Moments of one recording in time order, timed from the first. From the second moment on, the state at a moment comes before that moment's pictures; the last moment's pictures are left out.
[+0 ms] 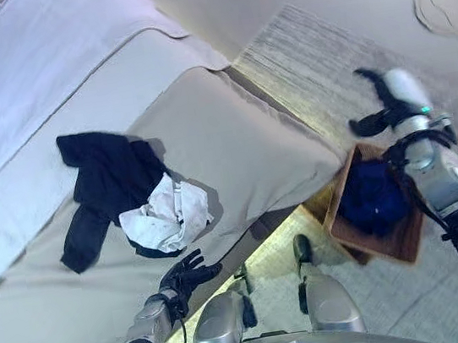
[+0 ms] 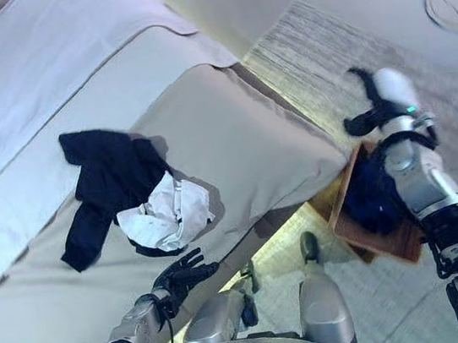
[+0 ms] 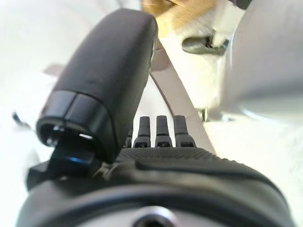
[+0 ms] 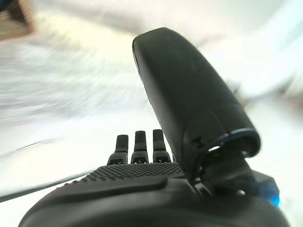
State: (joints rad) left arm -0.09 0.22 -0.15 0.99 -0.44 0.02 -0.18; right arm -0.43 -0.74 0.30 0.35 -0.31 0.18 -0.10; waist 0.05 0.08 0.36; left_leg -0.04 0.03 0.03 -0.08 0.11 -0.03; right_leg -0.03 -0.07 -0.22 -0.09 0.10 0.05
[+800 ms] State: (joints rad) left arm -0.15 0.38 -0.15 1.00 -0.50 0.02 -0.13; right arm -0.76 -0.37 0.46 0.92 0.01 0.40 -0.13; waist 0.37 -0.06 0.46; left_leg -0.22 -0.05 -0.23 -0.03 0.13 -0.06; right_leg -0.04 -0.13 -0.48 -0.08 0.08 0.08
